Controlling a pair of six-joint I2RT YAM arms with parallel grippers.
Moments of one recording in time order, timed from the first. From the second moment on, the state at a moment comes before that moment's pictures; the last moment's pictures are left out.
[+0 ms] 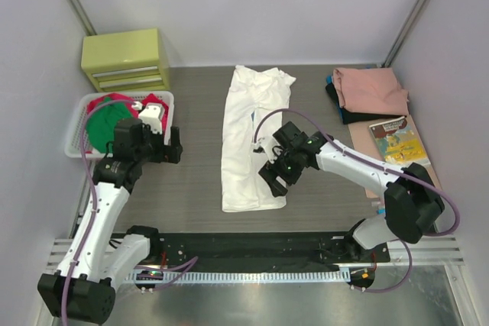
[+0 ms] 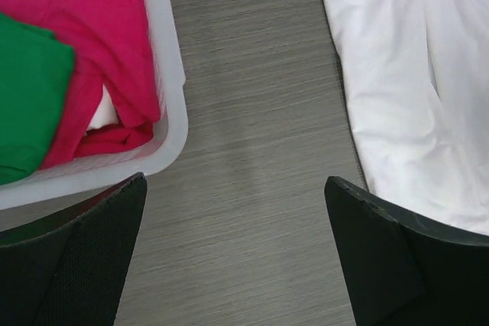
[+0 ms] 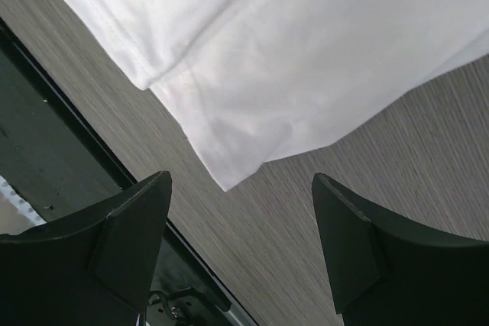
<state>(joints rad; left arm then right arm) -0.15 0.88 0.87 -0.60 0.11 -0.02 0.71 1.46 1.00 -0.73 -0.30 -0.19</state>
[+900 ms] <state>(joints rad) -0.14 0.92 0.83 -0.60 0.23 -0.05 0.99 1.66 1.08 -0.71 -0.09 -0.27</state>
